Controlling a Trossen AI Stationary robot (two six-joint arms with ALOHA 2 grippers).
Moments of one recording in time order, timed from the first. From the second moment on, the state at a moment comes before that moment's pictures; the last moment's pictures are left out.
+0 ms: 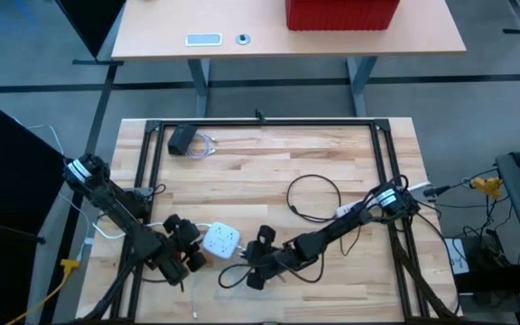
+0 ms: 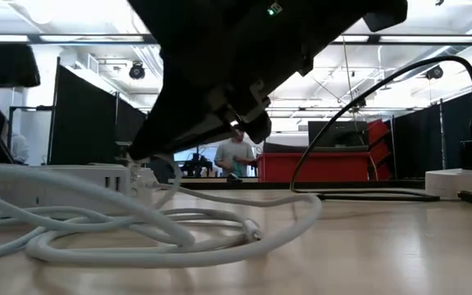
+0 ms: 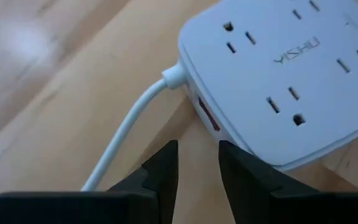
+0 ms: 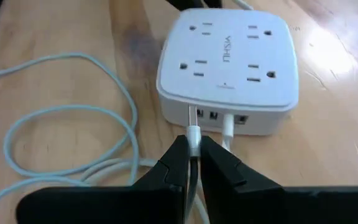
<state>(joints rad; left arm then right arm) -0.85 1.51 0.67 -0.62 -0.64 -1.48 0.42 2.16 1.44 0.02 0.45 0.49</state>
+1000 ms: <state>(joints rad) -0.85 1.52 0.59 -0.34 -0.66 -1.29 0.40 2.16 1.45 -0.15 0.39 0.55</state>
